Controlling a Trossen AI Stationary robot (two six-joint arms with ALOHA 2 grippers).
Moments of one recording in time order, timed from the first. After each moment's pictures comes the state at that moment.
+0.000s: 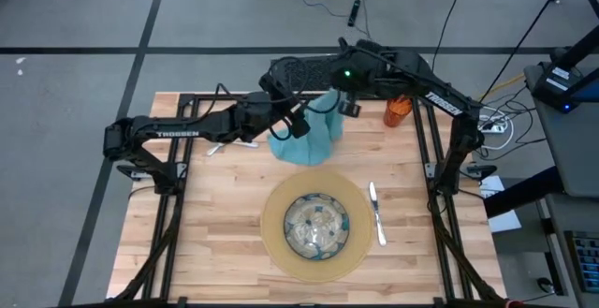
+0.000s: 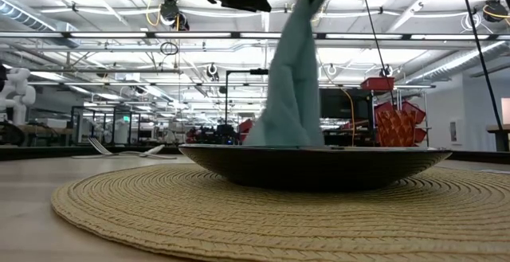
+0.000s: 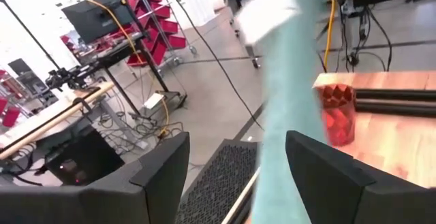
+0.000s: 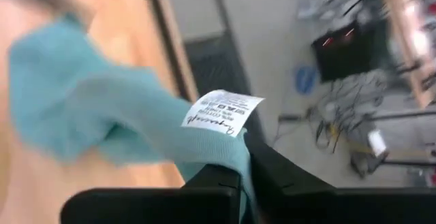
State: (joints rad) left arm 0.20 1.50 1.24 0.12 -0.53 0.33; right arm -0.29 1.80 2.30 -1.47 0.53 -0.26
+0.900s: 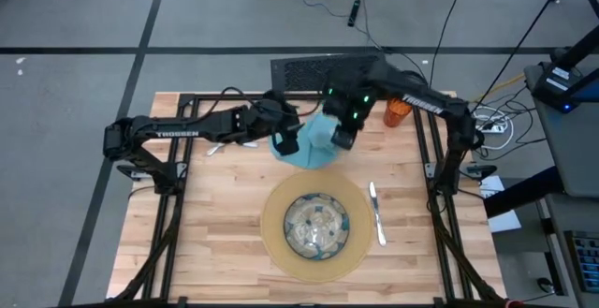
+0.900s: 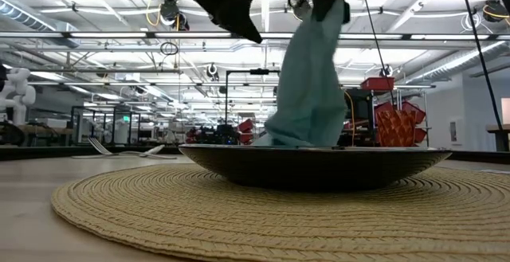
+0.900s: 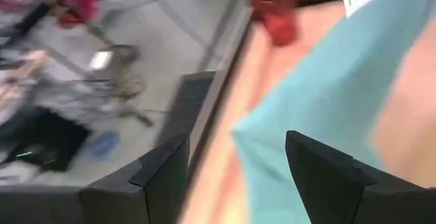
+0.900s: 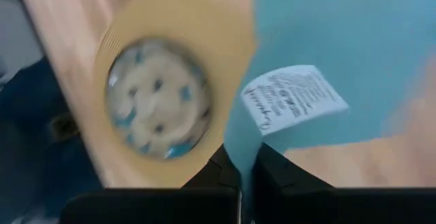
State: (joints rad) left arm 0.19 1.50 1.24 -0.25 -0.35 0.33; right arm -0.33 1.82 2.03 -1.57 -0.35 0.15
